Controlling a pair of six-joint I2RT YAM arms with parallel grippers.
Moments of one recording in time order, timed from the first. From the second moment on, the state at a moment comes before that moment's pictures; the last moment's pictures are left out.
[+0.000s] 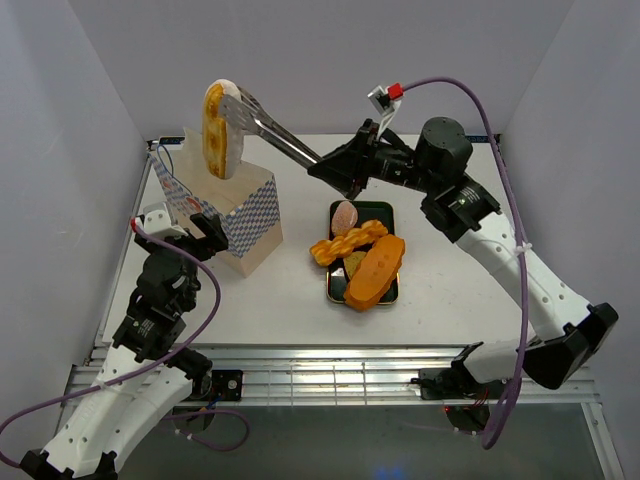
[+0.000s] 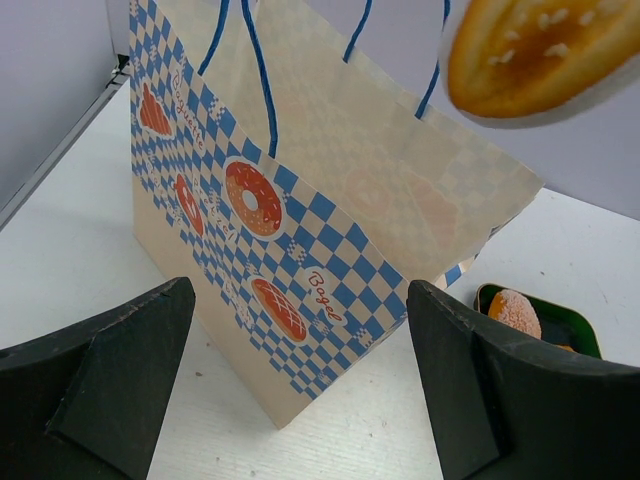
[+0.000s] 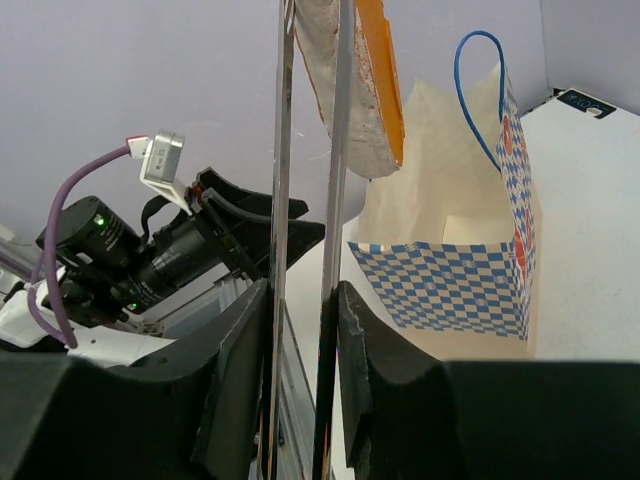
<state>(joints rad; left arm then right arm) -0.49 0.54 0.71 -0.22 -0.62 -0.30 0.66 1.33 1.50 -0.06 -0.60 0.51</state>
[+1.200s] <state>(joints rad) -0.52 0.54 0.71 -0.22 -0.62 -0.30 0.73 1.82 2.05 -0.27 -0.56 0.38</state>
